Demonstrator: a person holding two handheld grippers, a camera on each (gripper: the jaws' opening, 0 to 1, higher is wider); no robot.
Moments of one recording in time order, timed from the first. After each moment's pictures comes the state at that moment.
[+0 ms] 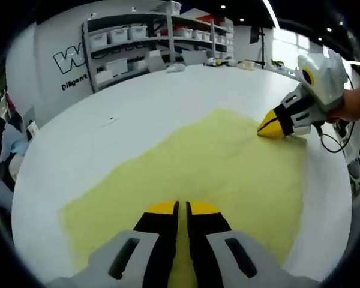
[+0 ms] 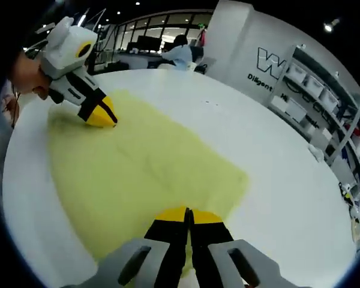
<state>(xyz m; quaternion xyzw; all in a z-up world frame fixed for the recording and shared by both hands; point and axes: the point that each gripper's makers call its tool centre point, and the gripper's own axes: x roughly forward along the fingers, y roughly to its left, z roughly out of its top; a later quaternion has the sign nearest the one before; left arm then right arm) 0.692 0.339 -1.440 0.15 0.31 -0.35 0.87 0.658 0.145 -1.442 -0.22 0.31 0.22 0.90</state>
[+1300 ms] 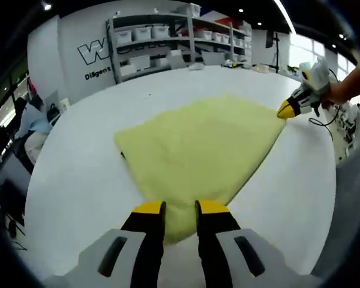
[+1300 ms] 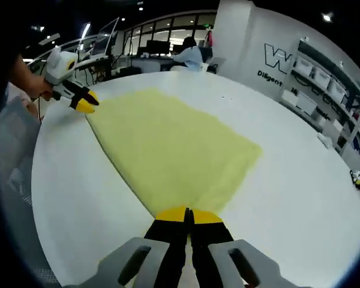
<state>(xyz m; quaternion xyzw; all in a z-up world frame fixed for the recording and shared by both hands) 0.589 0.456 -1.438 0.14 0.31 -0.30 0.89 0.572 0.134 -1.441 -0.19 0.33 0.26 0.89</state>
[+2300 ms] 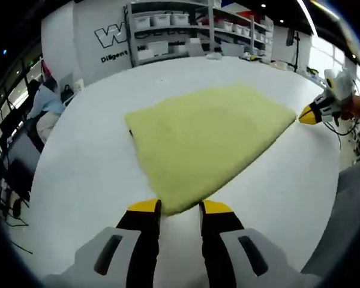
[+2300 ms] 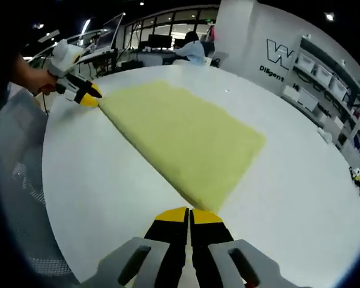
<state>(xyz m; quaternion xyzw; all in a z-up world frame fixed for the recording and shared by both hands) 0.561 0.468 -1.436 0.13 0.35 -0.24 0.90 0.528 0.140 -1.441 -0.19 0.34 0.27 0.88</state>
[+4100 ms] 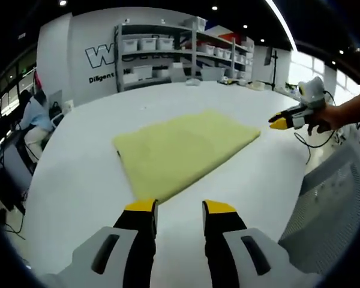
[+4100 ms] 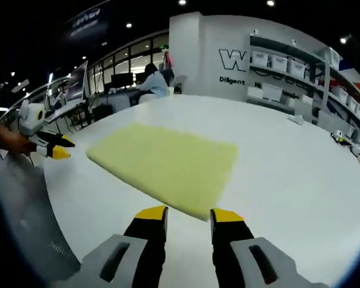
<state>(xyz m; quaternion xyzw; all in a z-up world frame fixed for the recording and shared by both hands) 0.520 0.446 -1.394 0.09 0.27 -0.32 0.90 0.512 0.141 -1.385 -0.09 0.26 0.20 0.94</state>
